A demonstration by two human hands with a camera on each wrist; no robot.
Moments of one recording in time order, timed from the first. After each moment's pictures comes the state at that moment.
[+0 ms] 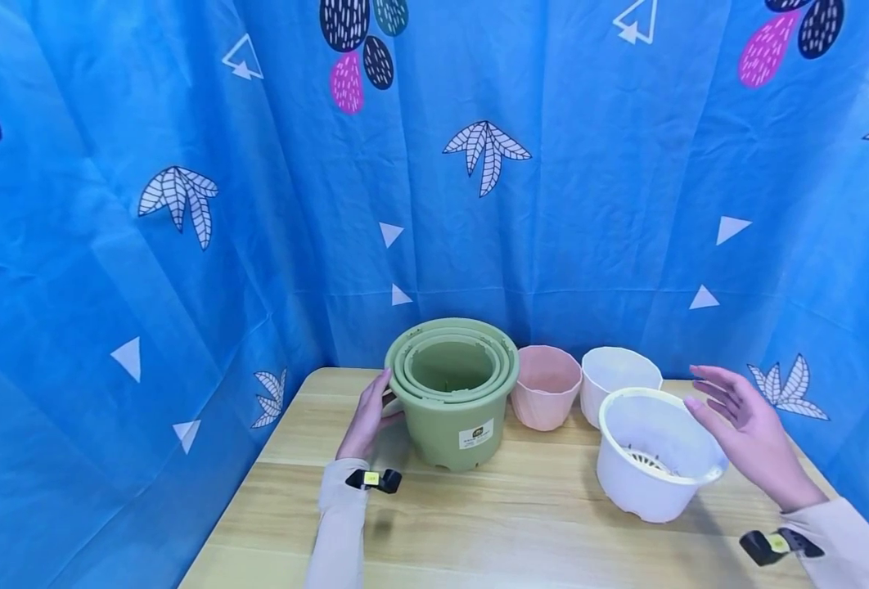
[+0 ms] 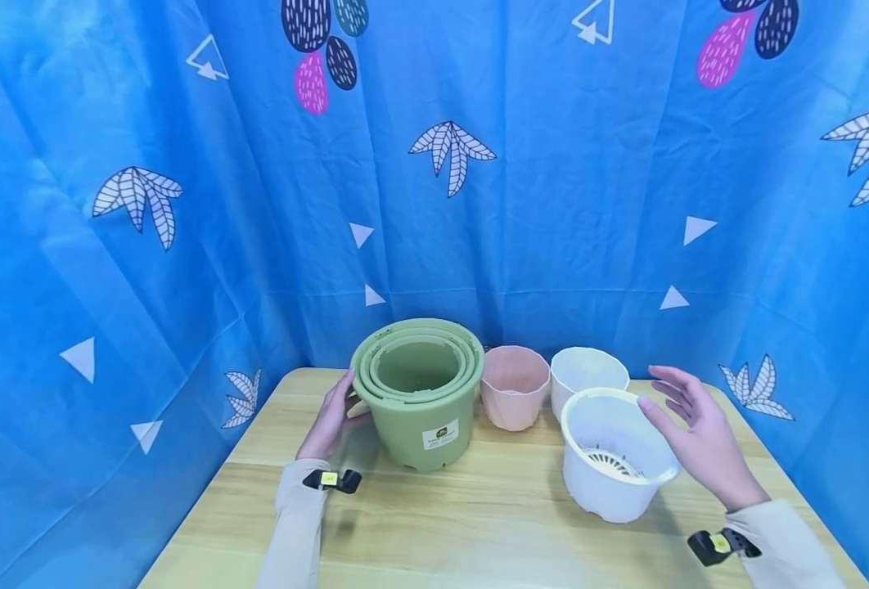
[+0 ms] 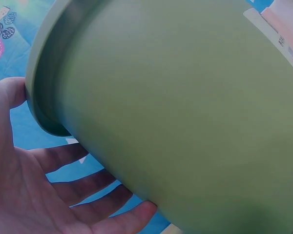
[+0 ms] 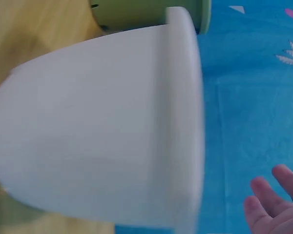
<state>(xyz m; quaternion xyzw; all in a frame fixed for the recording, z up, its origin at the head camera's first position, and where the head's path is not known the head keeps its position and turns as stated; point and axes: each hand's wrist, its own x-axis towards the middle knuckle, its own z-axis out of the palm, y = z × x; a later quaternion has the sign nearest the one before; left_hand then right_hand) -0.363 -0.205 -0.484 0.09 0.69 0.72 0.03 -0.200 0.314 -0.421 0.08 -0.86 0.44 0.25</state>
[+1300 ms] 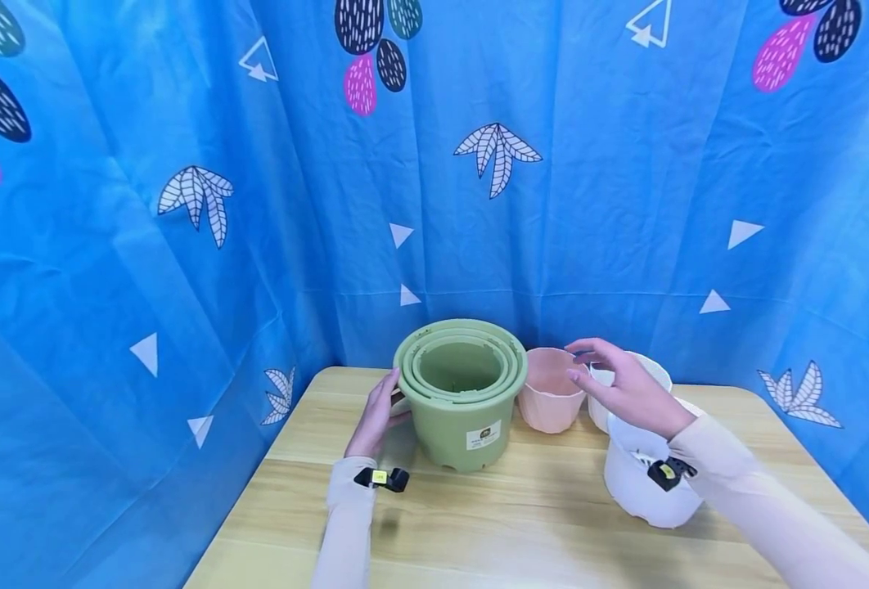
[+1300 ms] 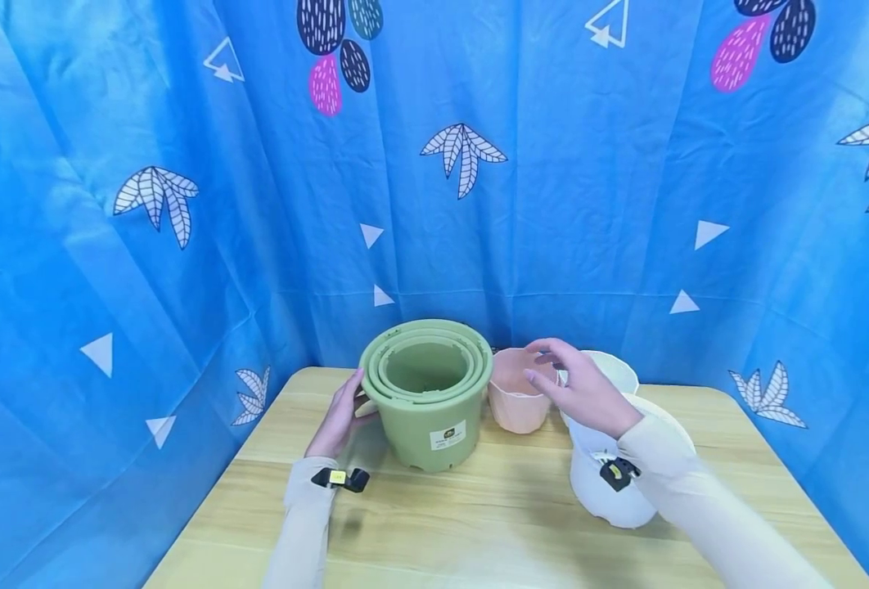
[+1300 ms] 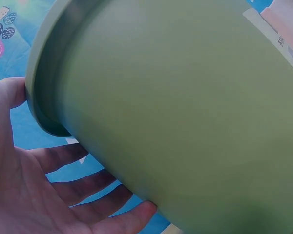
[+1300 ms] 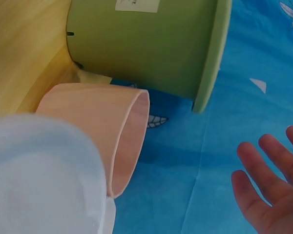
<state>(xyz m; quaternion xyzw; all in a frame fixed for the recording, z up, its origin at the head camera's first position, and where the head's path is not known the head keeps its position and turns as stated) -0.361 -0.204 -0.483 0.08 0.69 0.72 0.03 -0.275 0.197 -0.375 0.21 -0.90 0.35 0.16</state>
